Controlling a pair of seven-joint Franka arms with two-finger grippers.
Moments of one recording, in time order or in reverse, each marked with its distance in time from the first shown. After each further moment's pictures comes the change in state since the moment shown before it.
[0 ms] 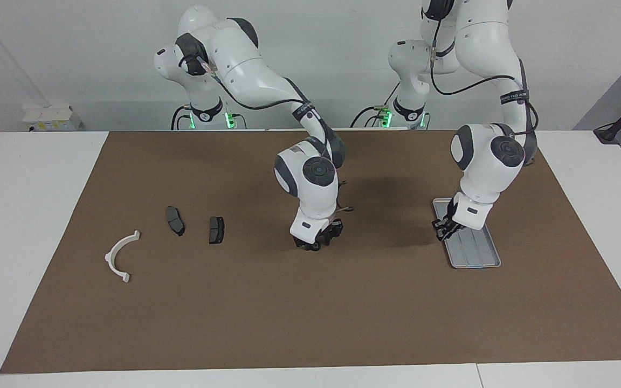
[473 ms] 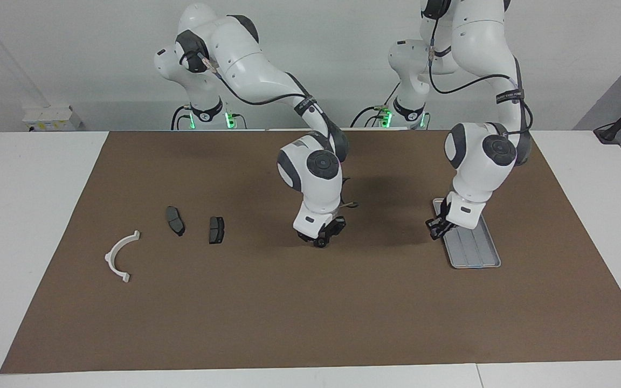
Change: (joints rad) left arm -0.046 0.000 -0.002 0.000 -0.001 -0.001 -0.094; right arm 0.000 -0.037 -0.009 0.006 0.000 -0.039 0.031
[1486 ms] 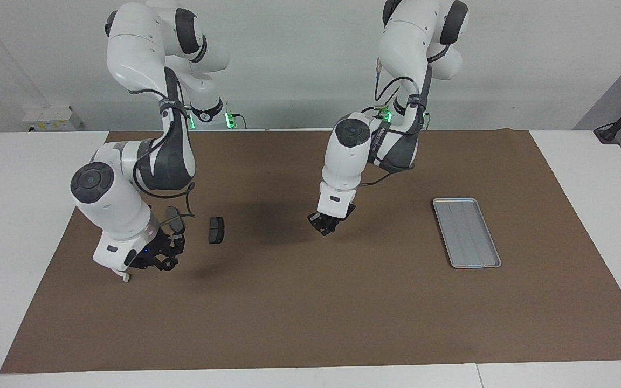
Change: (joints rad) left arm -0.437 0.256 0.000 0.410 -0.002 -0.096 -0.566; right arm -0.550 -0.135 -0.002 -0.063 0.002 -0.115 -0.787
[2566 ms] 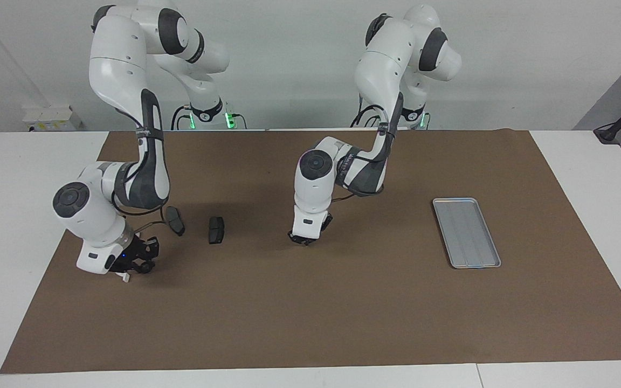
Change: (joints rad) left arm -0.060 0.174 0.018 0.155 -0.006 -0.066 -0.143; right arm -0.132 -0.020 0.000 -0.233 0.000 0.201 -0.216
